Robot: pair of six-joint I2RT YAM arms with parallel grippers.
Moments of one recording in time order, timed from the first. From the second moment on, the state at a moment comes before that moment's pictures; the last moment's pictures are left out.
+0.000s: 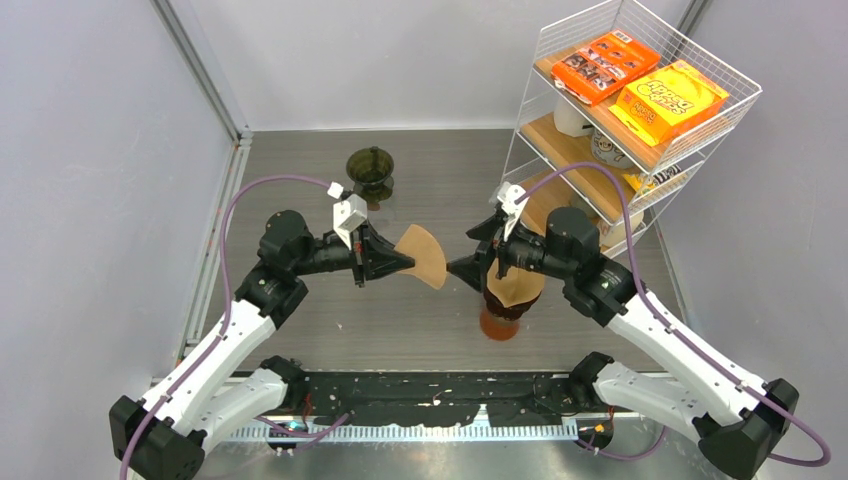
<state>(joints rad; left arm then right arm) -0.51 0.88 0.75 0.12 0.92 -0.24 0.68 0.90 0.86 -0.16 -0.42 0.08</state>
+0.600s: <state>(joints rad) -0.51 0.89 0.75 0.12 0.89 -0.24 0.68 0.87 0.86 -0.17 -0.50 0.08</state>
